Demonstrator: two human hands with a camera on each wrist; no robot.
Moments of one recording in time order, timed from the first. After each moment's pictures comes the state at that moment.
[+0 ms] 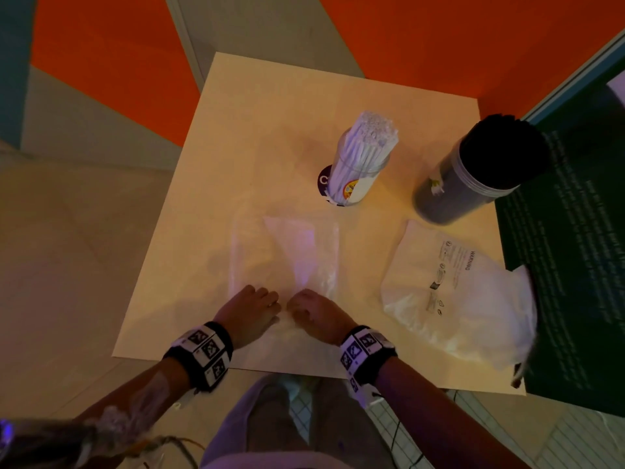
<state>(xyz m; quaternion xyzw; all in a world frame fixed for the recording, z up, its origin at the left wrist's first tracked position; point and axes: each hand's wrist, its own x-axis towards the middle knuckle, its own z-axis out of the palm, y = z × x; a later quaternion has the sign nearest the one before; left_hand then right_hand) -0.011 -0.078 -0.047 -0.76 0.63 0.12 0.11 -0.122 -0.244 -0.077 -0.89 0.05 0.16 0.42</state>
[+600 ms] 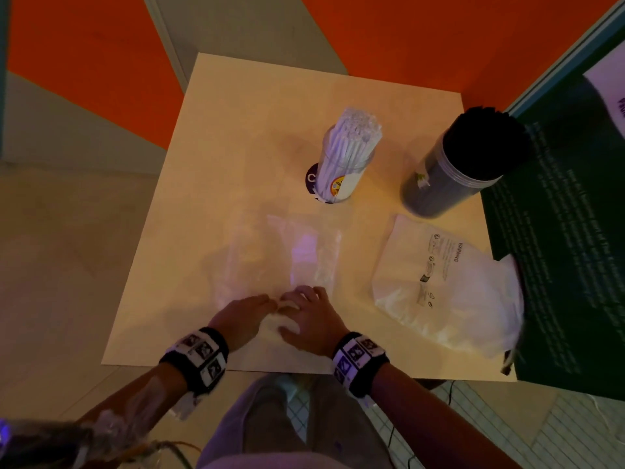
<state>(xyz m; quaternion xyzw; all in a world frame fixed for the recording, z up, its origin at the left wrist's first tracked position) -0.017 -0.078 -0.055 -0.80 0.53 0.26 -0.08 -0.141 -0.237 -0.079 -0.99 -0.02 0.06 0.15</state>
